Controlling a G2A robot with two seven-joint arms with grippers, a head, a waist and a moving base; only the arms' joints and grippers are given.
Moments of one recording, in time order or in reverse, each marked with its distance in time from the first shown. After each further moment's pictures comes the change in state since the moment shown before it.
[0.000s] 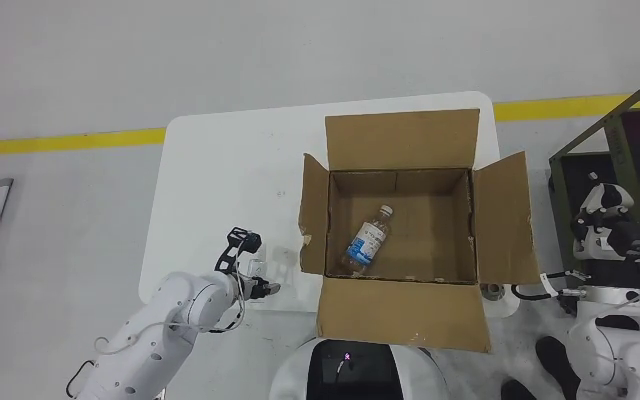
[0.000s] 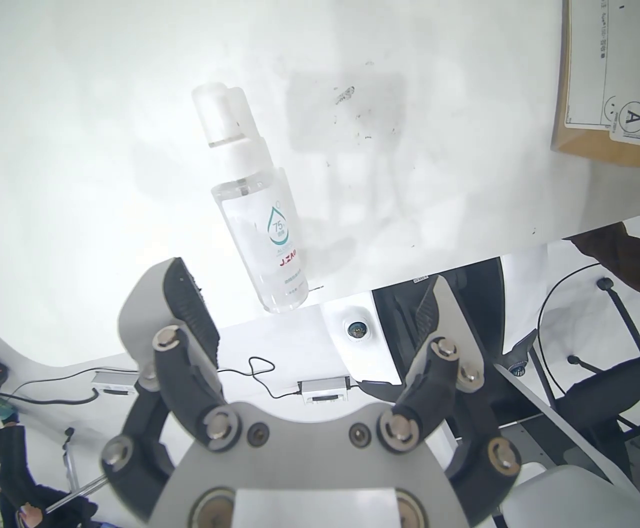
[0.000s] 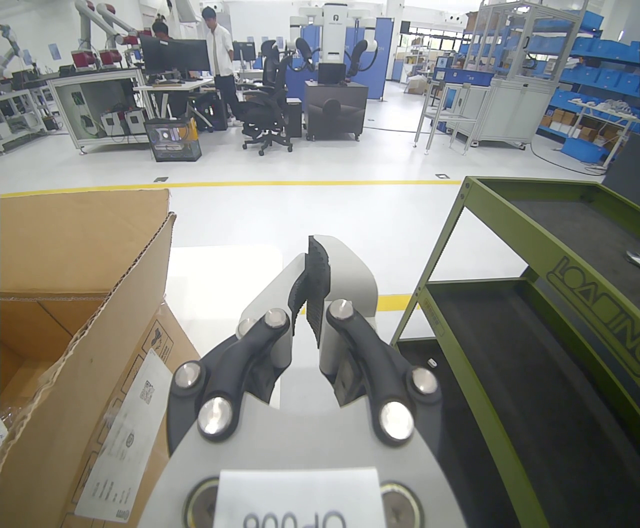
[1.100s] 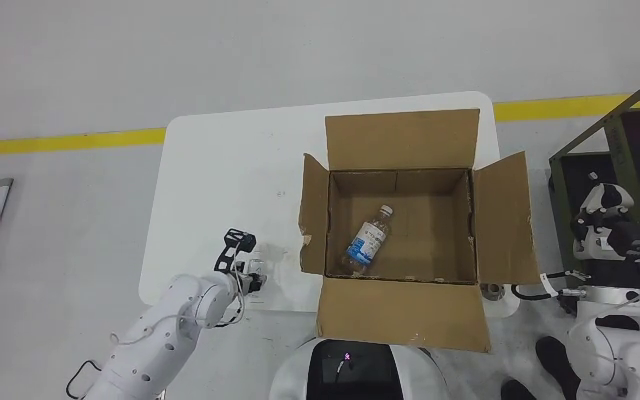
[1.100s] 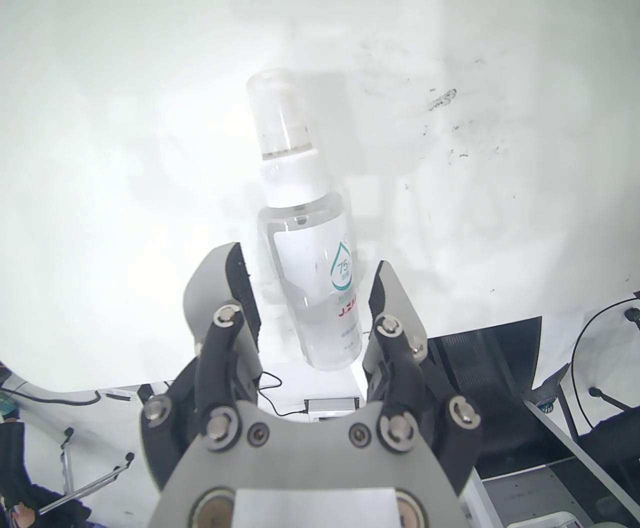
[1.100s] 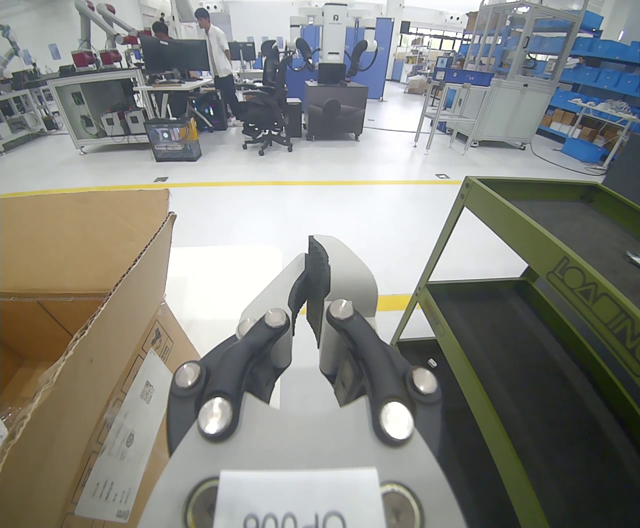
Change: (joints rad) left arm -0.031 -0.035 0.042 0.199 0.049 -0.031 0.172; right arm 0.000 0.000 0.000 0.000 0.000 0.000 0.000
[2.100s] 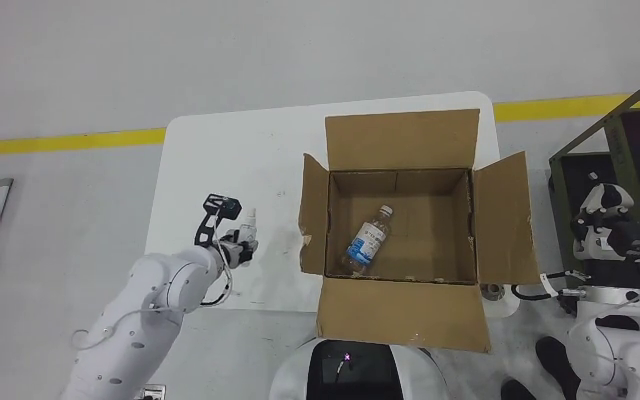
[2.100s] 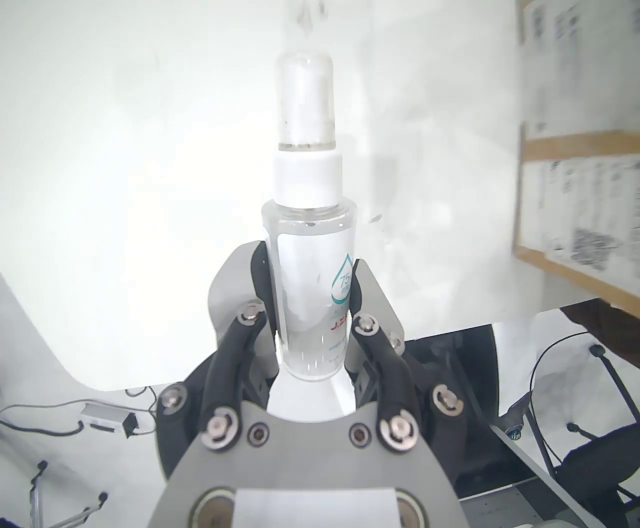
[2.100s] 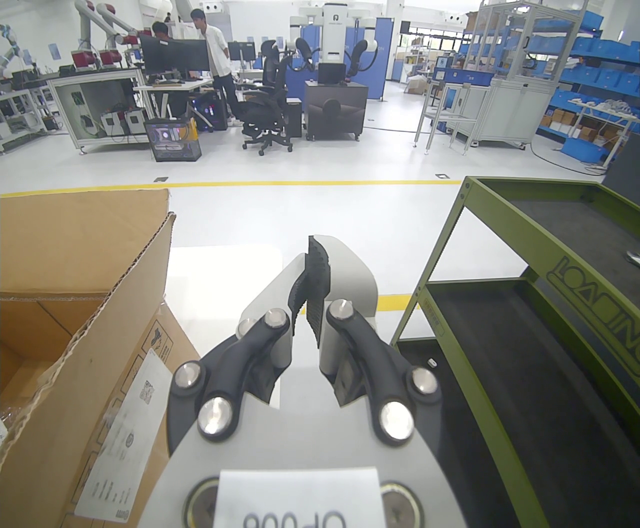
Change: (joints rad) left arm 0.001 0.010 -0.220 -0.307 -0.031 0.032 -0.141; right arm 0.000 0.000 0.000 0.000 0.000 0.000 0.000
